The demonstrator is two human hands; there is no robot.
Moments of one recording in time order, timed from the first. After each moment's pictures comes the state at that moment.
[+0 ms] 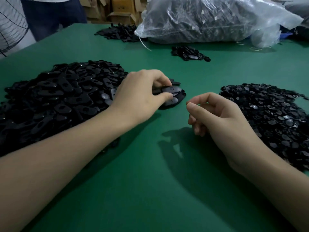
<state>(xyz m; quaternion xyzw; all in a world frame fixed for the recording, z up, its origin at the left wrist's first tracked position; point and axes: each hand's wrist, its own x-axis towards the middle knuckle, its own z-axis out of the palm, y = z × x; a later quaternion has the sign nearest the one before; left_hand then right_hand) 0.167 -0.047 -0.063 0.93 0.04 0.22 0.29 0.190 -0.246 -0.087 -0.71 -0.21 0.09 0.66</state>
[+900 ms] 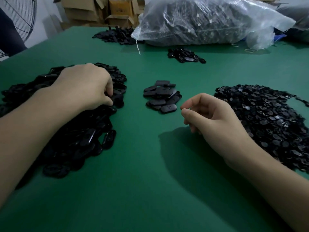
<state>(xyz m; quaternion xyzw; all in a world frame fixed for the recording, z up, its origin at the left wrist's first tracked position) 0.157 0.038 -0.032 0.98 0.15 0.06 -0.08 0.199 -0.252 -0.091 -0.76 -0.26 0.06 0.59</state>
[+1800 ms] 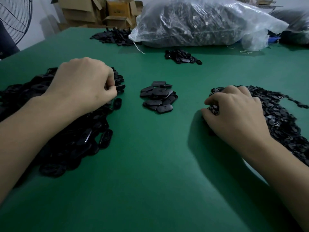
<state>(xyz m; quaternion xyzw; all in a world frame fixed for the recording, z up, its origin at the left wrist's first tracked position) 0.146 0.024 -0.035 0.96 0.08 0.23 -0.09 0.223 -0.281 -0.074 -0.96 -0.19 -0.17 0.09</state>
